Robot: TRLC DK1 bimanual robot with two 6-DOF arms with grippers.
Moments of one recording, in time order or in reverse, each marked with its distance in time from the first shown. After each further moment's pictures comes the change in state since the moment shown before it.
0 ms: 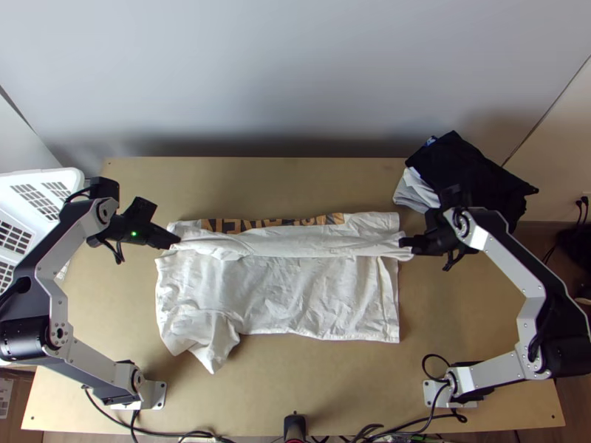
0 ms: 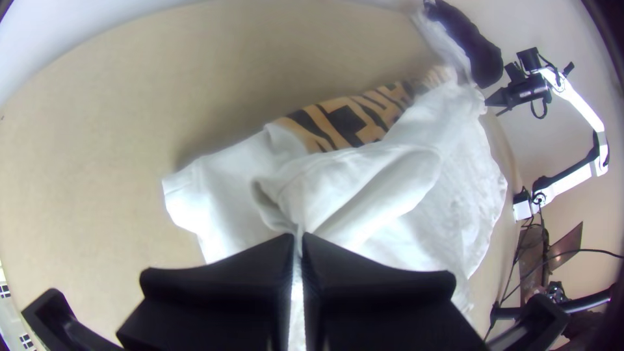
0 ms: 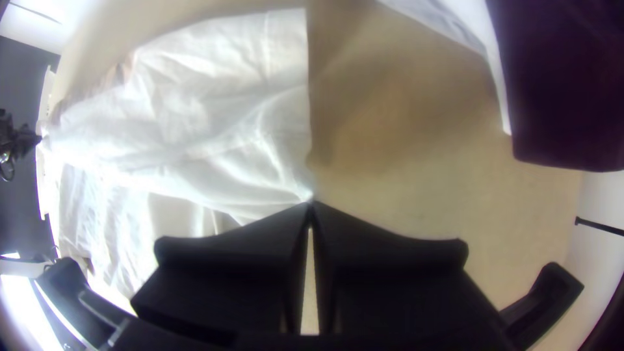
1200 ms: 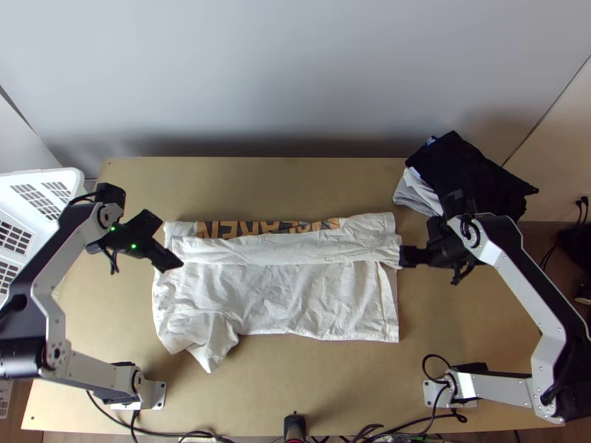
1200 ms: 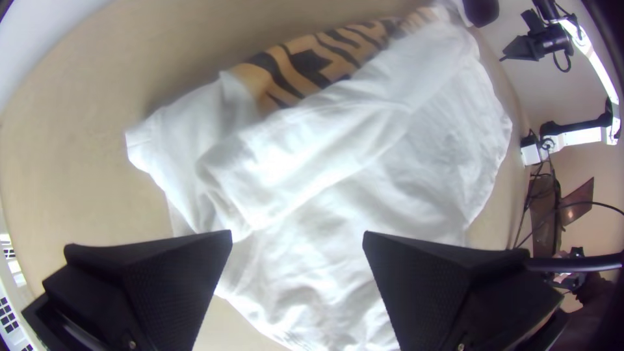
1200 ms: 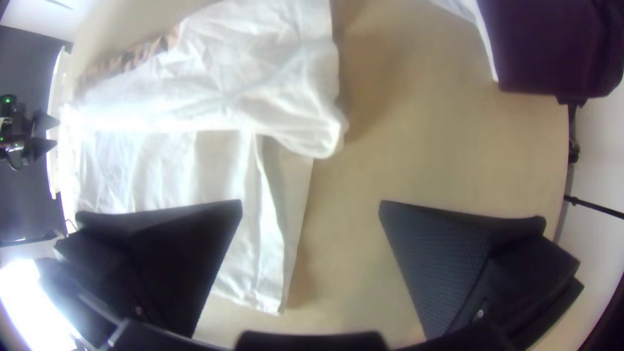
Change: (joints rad) left arm -0.050 -0.093 -0.034 -0.186 -0.155 0.117; right arm 0.078 -0.190 0.009 -0.249 -0.004 0.064
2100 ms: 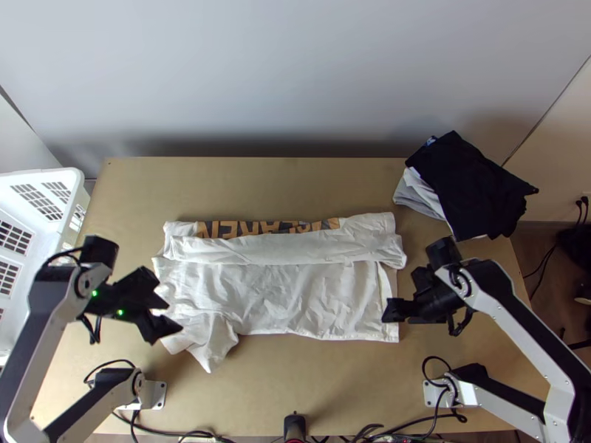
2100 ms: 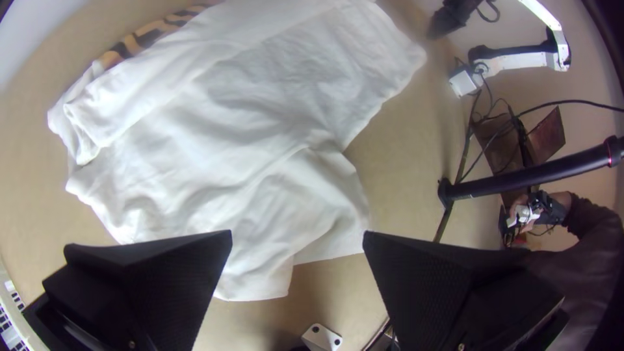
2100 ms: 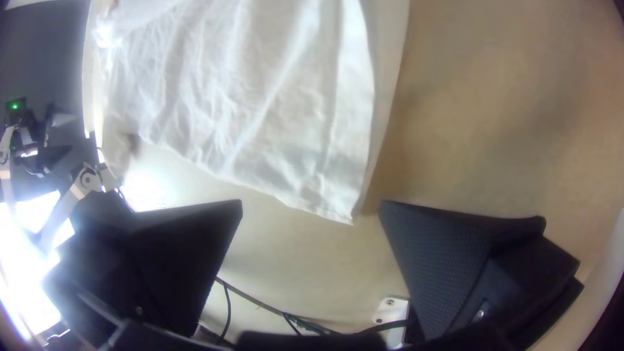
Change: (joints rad) left arm -0.110 -0.571 -0.275 -0.352 0.084 0.064; right arm 0.153 -0.235 -0.321 -0.087 -0.243 0.105
